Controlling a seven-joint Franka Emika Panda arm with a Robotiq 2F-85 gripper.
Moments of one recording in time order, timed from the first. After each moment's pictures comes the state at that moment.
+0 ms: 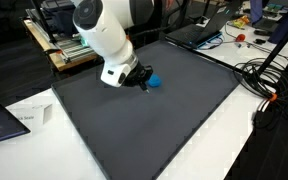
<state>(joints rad) -0.31 0.61 0.02 -1.75 0.51 2.10 -0.14</state>
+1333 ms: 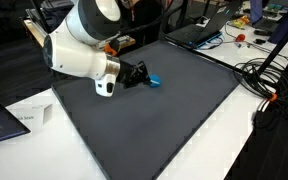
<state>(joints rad) -0.42 0.66 0.01 -1.75 0.94 1.91 -0.57</state>
